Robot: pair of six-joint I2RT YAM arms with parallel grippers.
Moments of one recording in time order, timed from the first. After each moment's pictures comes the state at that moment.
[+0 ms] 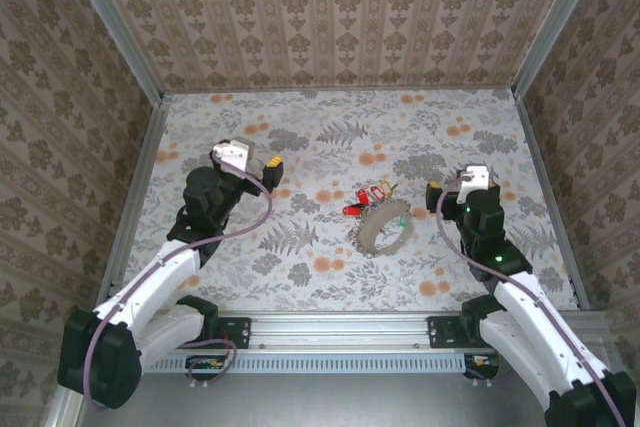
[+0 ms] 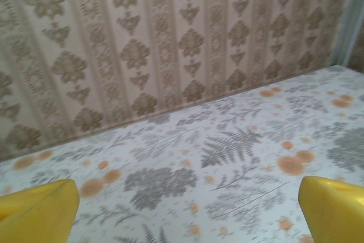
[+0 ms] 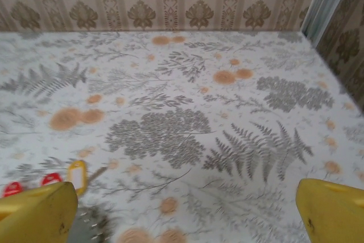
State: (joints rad) left arm -0.40 0.97 0.53 0.36 0.06 0.06; right arm 0.22 0.69 0.40 -0.08 0.32 0.04
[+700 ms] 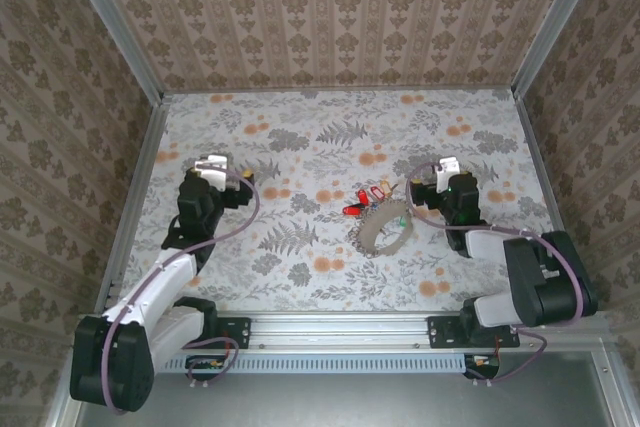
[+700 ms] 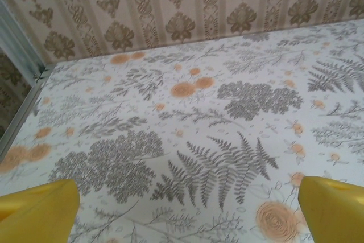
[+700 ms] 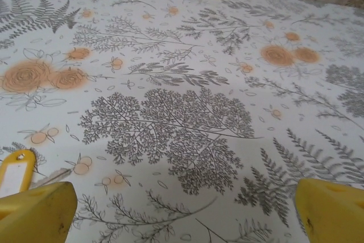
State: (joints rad) left arm -0.24 0.94 0.40 0.25 -0.09 0.06; right arm 0.09 1.41 0.36 0.62 0.08 -0.09
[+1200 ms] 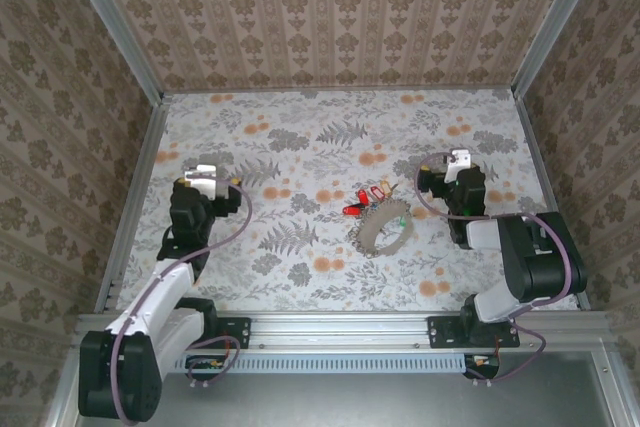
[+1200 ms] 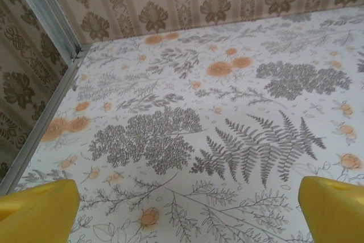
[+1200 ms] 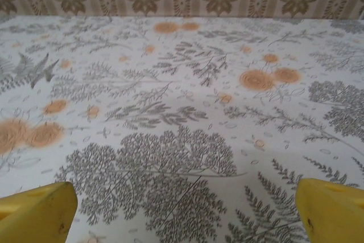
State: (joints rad) left arm -0.14 0.91 0.32 0.26 -0.09 0.10; right arm 0.02 1.53 0.40 0.80 0.06 0.01
